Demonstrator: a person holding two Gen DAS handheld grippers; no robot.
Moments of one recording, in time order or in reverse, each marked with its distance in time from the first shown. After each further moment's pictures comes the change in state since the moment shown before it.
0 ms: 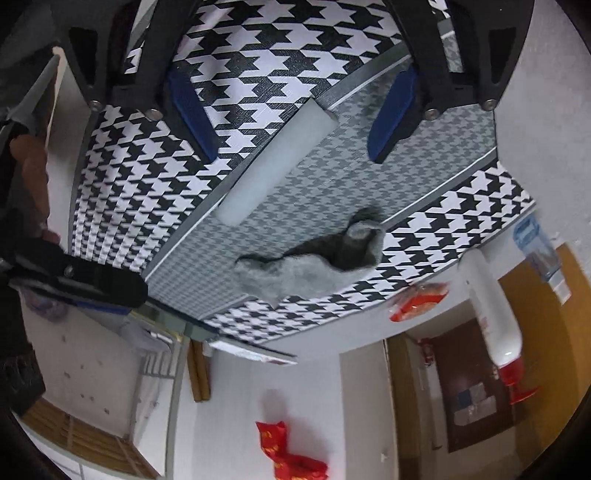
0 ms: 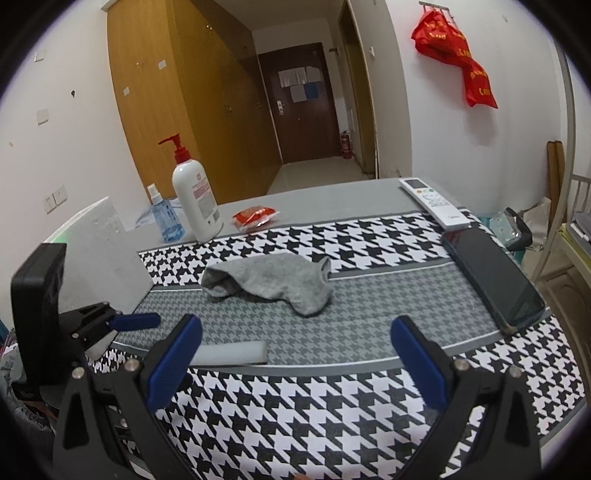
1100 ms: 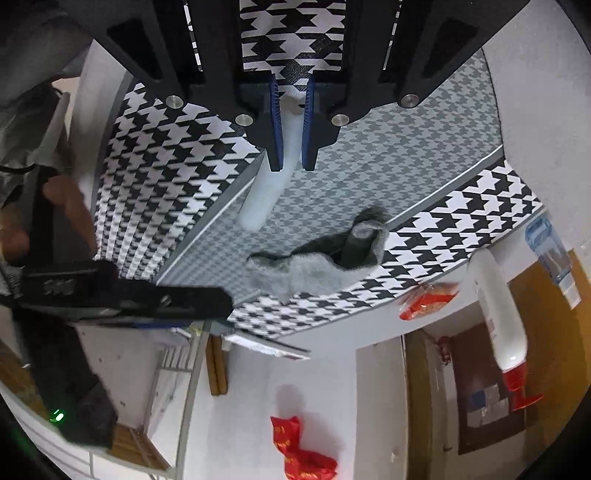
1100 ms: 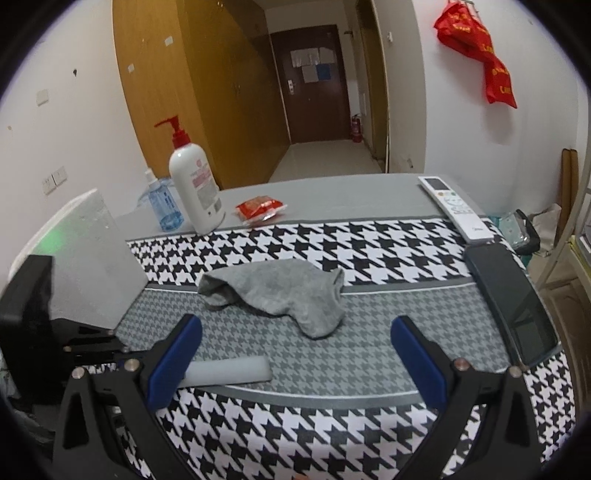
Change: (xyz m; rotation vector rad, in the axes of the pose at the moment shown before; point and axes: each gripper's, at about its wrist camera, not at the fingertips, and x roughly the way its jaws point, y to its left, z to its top) left arm -0.019 0.011 -0.005 -0.021 -0.039 -0.100; right arm 0.041 0.014 0.031 -0.077 0.115 0.004
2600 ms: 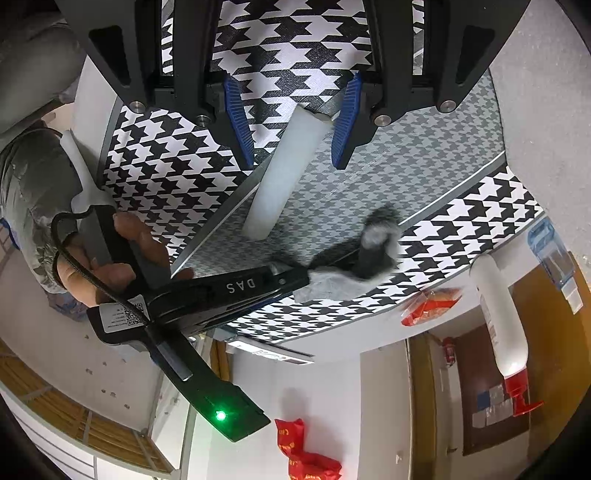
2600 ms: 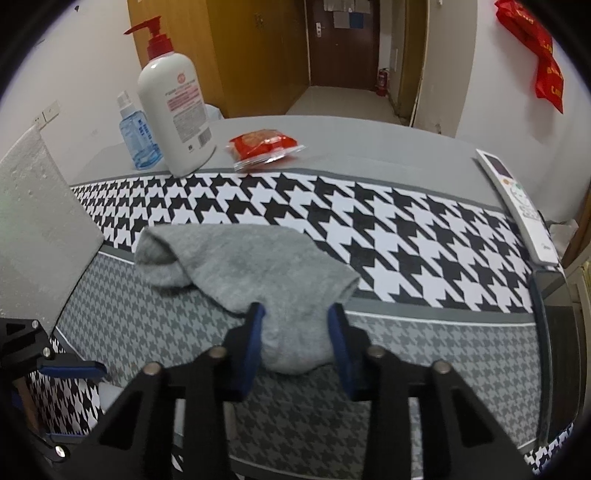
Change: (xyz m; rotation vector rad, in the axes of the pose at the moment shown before) left arm 0.001 -0.002 -0.002 0.016 0.019 -0.007; right arm 0.105 0.013 0.019 -0.119 0.233 0.006
